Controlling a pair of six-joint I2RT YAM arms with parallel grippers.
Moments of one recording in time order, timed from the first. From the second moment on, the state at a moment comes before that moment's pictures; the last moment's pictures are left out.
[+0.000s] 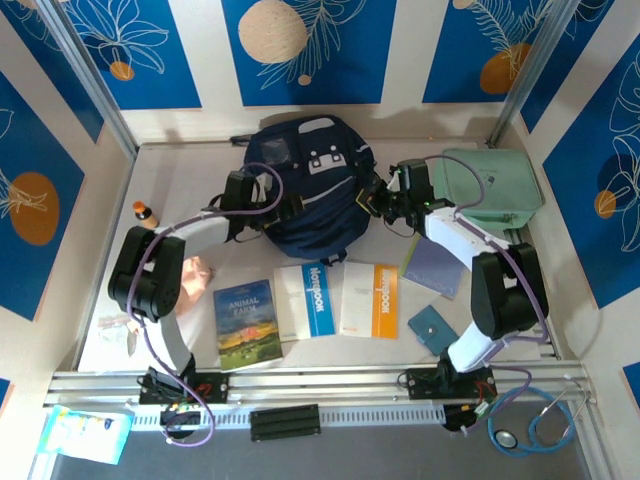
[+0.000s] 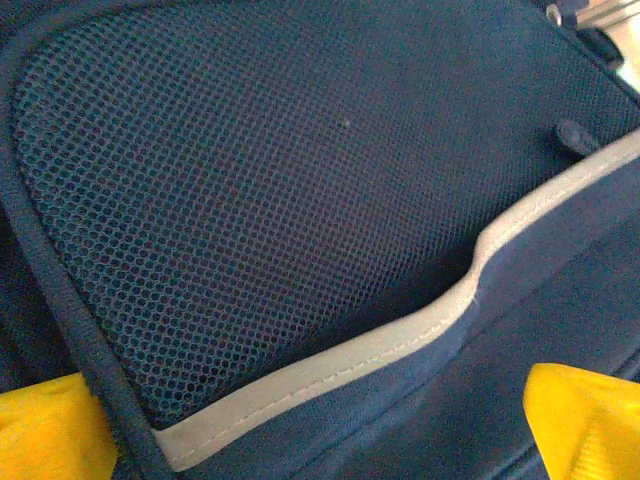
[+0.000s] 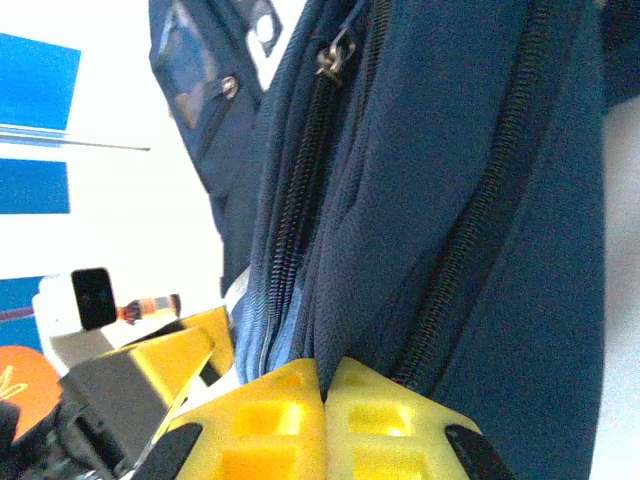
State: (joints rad) left arm -0.34 1.83 1.12 0.02 0.42 -0.65; right arm 0.27 1.61 1.08 -0.12 -0.46 0.94
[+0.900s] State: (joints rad) left arm -0.27 1.89 1.48 -0.32 0.10 -0.46; right arm 0.70 1.96 1.20 -0.01 -0.51 1.15
